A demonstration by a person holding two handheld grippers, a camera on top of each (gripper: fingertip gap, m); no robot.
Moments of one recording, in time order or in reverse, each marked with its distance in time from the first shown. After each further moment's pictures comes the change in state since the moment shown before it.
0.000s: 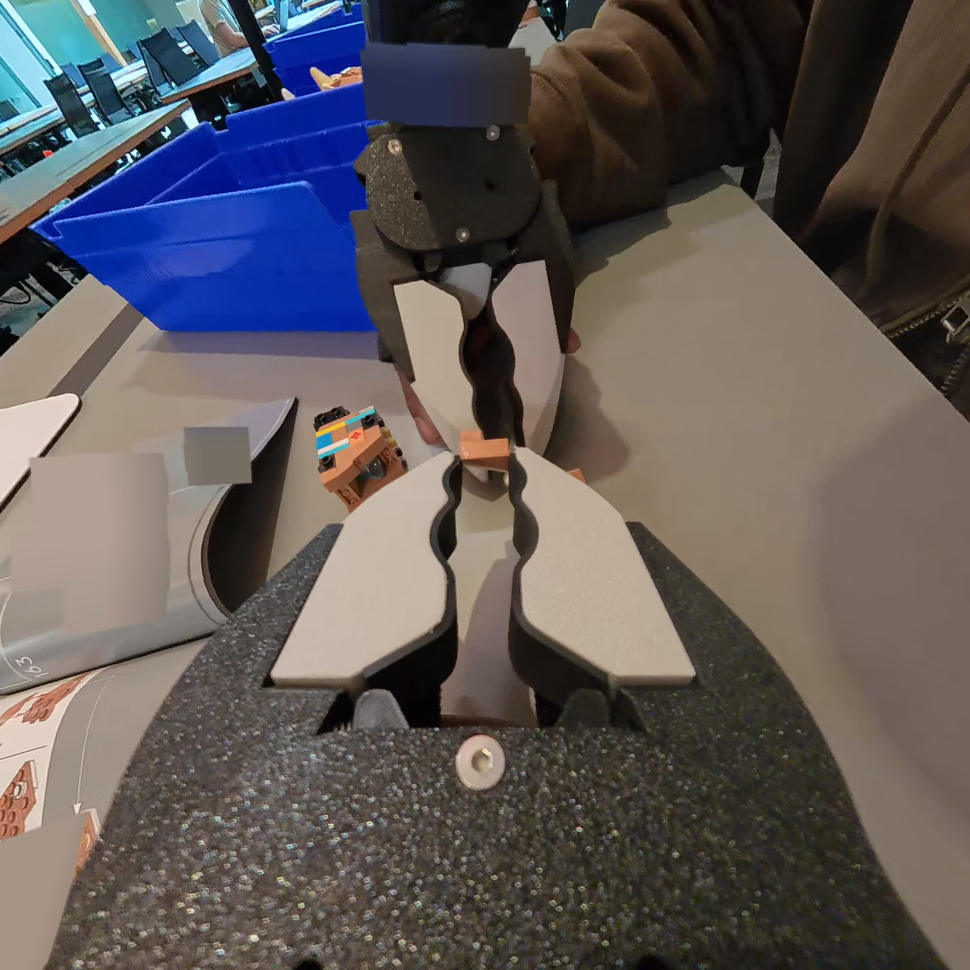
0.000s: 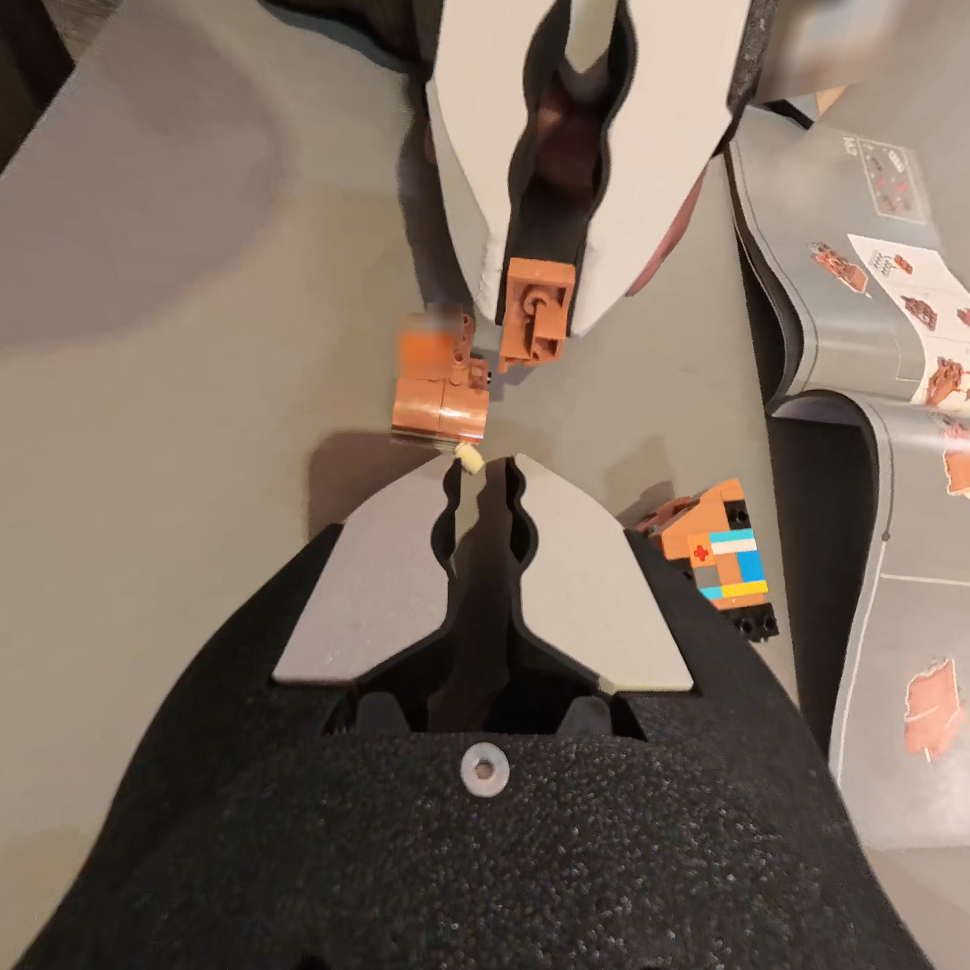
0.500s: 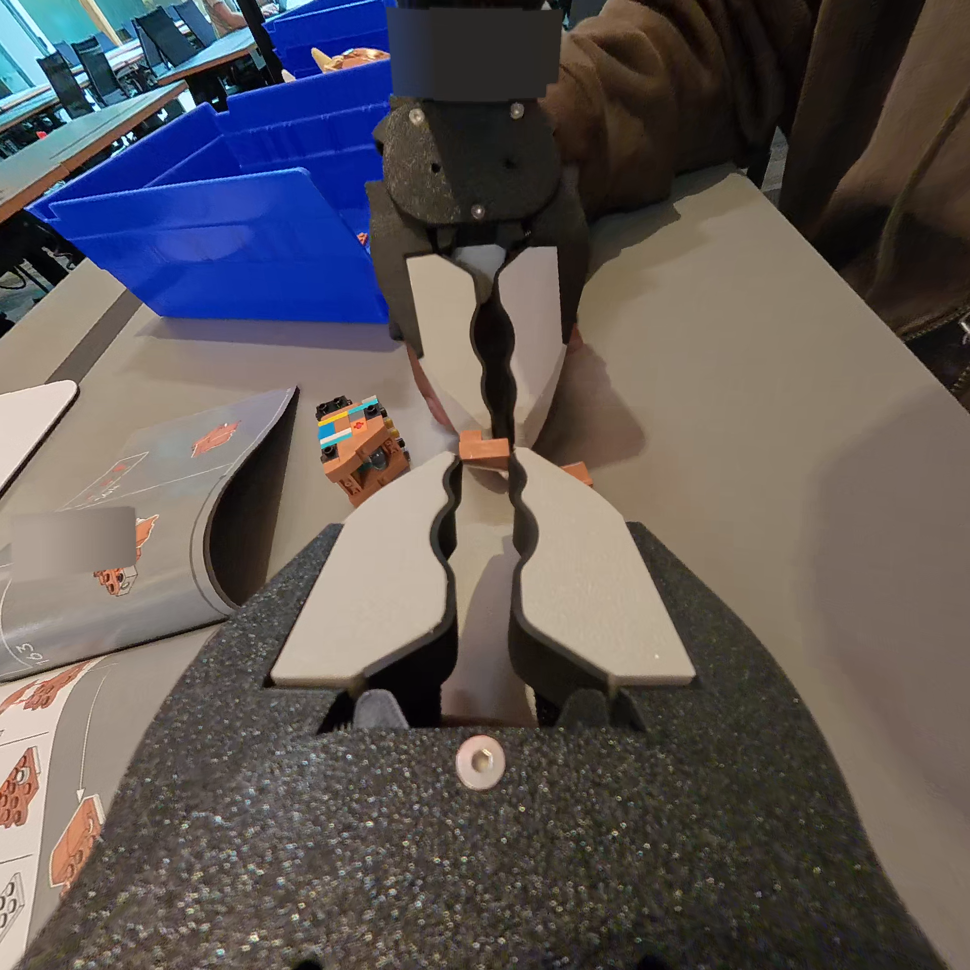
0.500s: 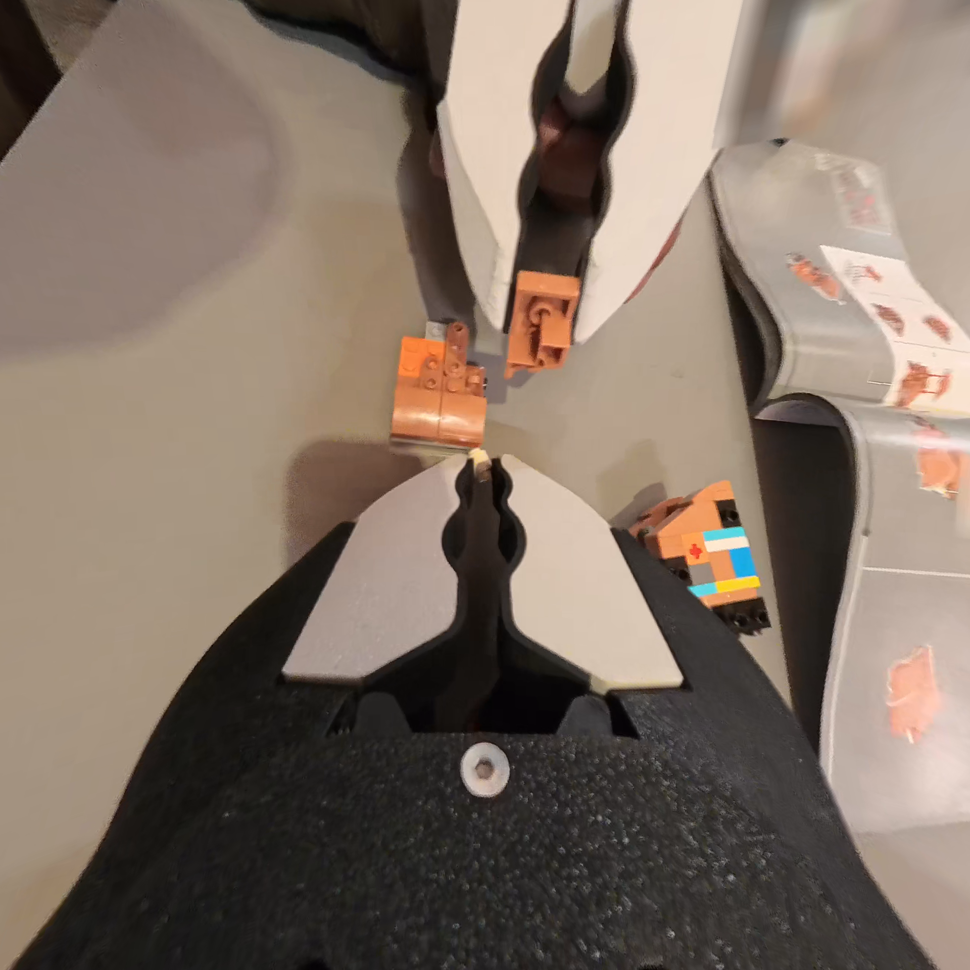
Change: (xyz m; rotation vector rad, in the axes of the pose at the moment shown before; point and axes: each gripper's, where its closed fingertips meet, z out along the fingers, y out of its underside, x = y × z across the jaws) left arm -0.002 0.003 -0.001 -0.017 -0.004 -0.011; right arm 0.002 -0.004 -0.002 0.024 0.060 0.003
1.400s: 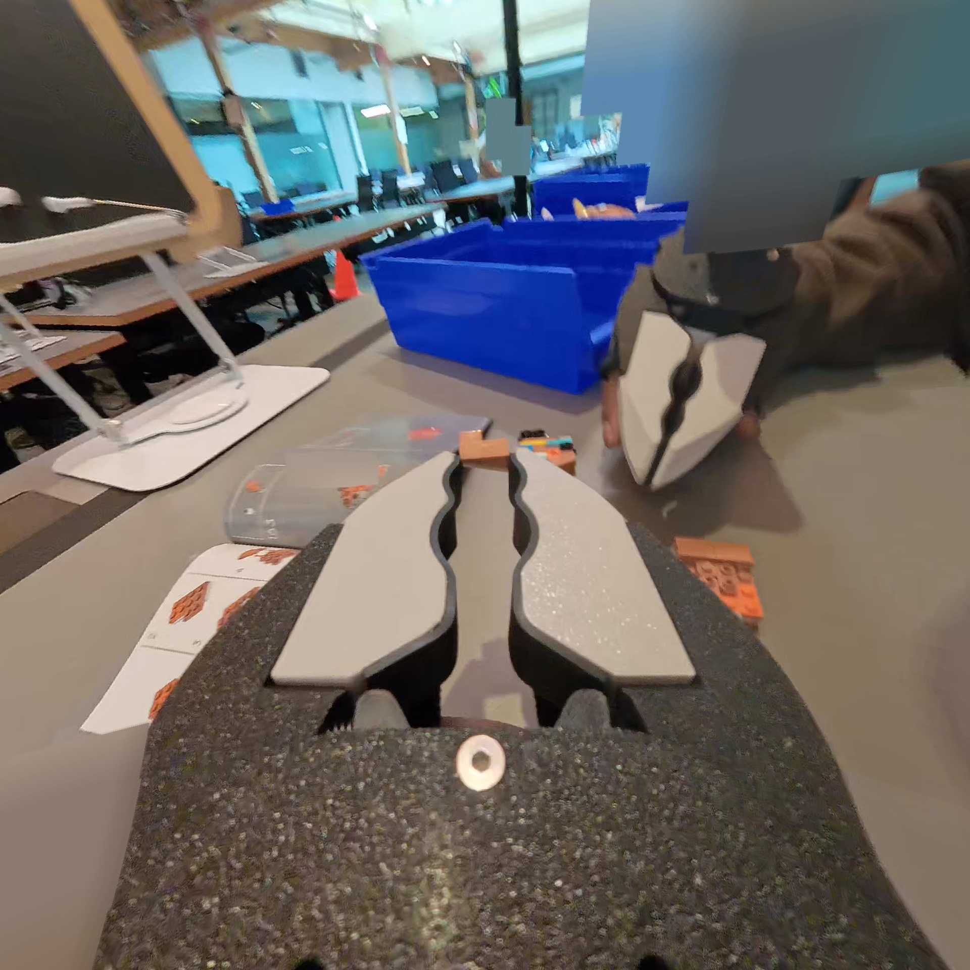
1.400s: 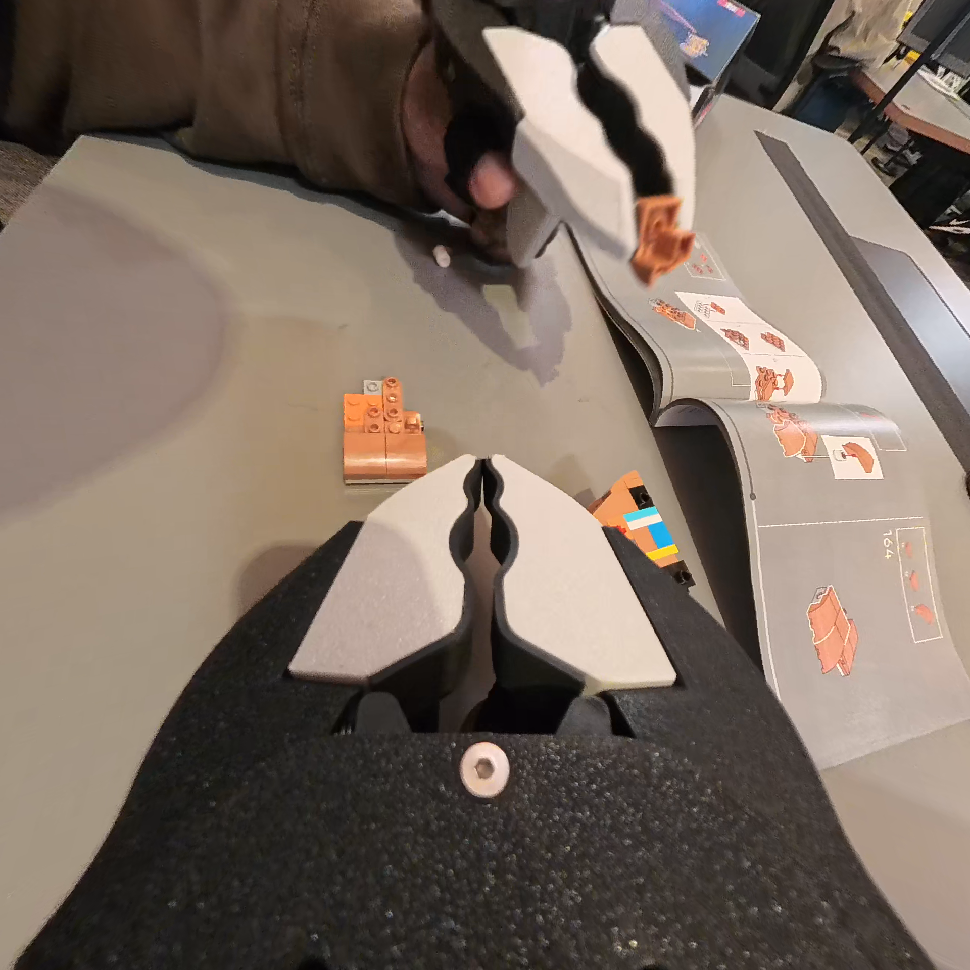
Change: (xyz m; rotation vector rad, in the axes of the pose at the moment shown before) left arm -0.075 -0.008 -0.049 0.222 -0.372 -0.189; right arm 0.020 -0.015 -0.017 0.149 0.167 0.073
